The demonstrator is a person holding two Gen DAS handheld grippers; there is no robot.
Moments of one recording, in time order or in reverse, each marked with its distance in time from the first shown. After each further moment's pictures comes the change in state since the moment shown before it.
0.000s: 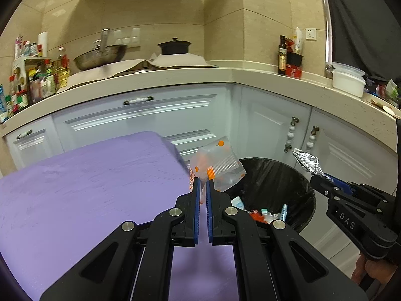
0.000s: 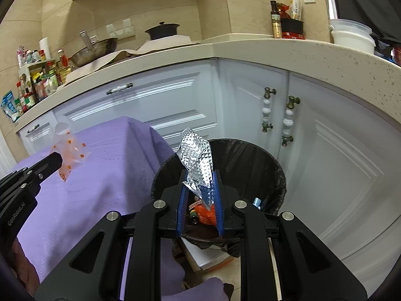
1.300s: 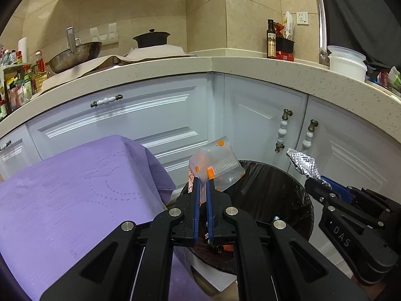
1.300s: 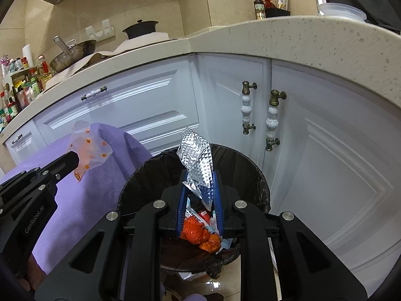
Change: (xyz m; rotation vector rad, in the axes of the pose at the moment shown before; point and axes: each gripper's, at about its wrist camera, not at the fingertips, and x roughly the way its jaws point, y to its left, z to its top) left arm 0.074 -0.054 0.018 0.043 0.037 -0.026; right arm 0.054 -0.049 0.015 0.044 0.013 -0.048
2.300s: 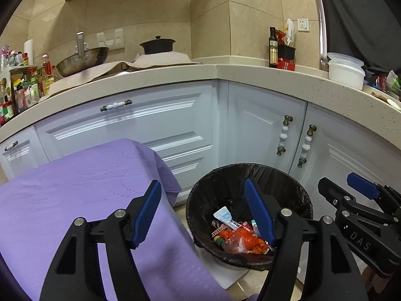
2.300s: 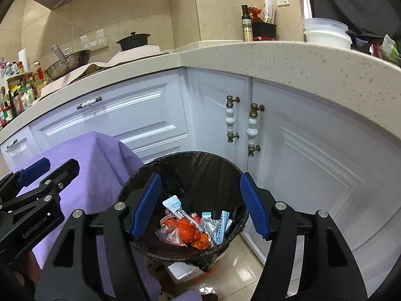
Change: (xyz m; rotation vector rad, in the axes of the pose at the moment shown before) left arm -0.035 0.016 -0.004 -0.009 -0.035 0.015; right arm -0.048 0.006 -0.002 0.005 -0.067 -0.069
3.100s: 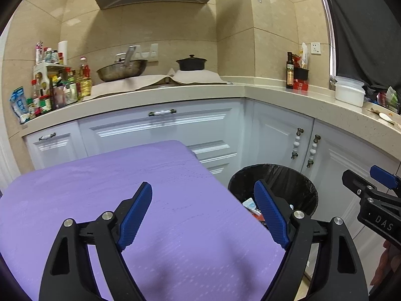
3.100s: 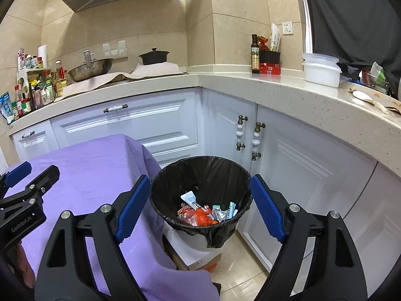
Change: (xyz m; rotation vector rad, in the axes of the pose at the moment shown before) left arm -0.114 0.065 -0.035 -0.057 -0.082 0.090; right arm -0.116 0.051 -0.026 -0.068 -0.094 -0.002
